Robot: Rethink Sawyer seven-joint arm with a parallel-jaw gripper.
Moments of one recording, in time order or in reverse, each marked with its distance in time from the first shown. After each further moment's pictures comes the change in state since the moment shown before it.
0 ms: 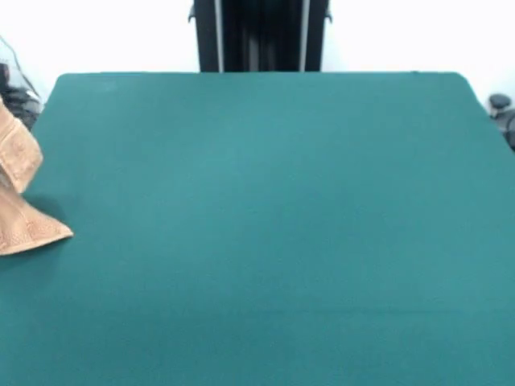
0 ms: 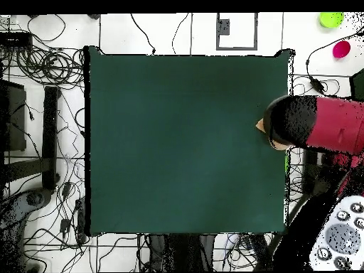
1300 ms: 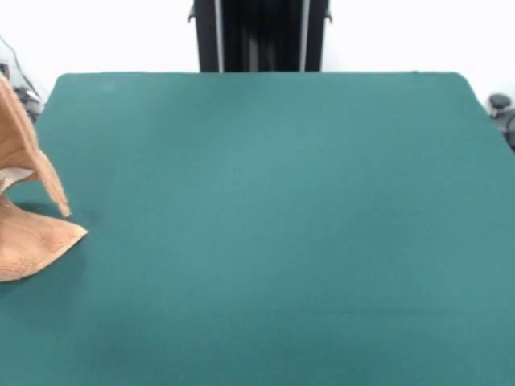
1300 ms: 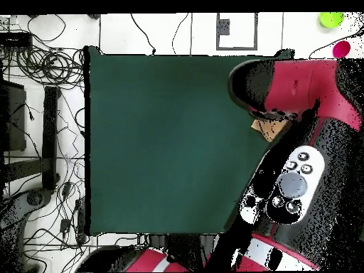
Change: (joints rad) arm 0.063 0.128 0.038 -0.202 -0.004 0.321 0.000
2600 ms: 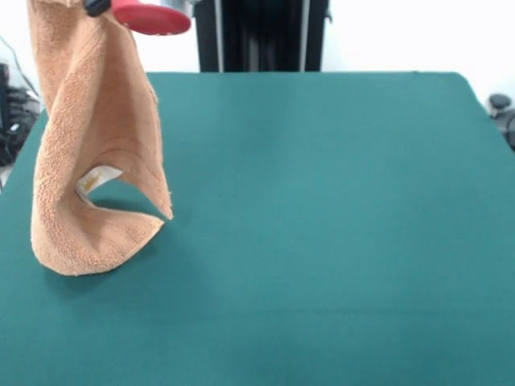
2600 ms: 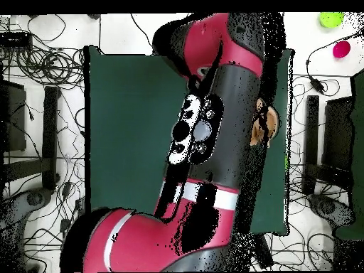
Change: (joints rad) arm 0.113 0.280 -0.058 -0.423 0.023 0.623 0.000
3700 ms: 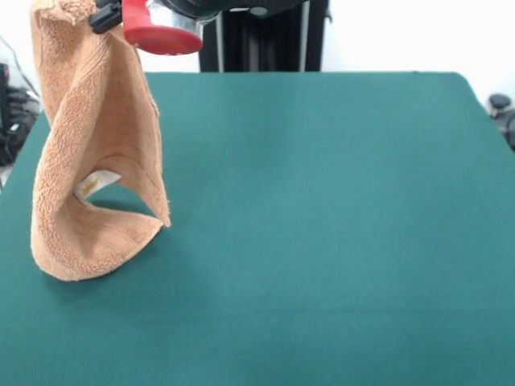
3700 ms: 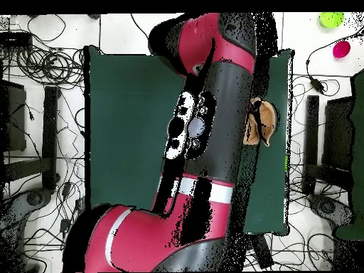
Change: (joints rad) arm 0.002 0.034 -0.015 -0.046 0.002 -0.016 0.000
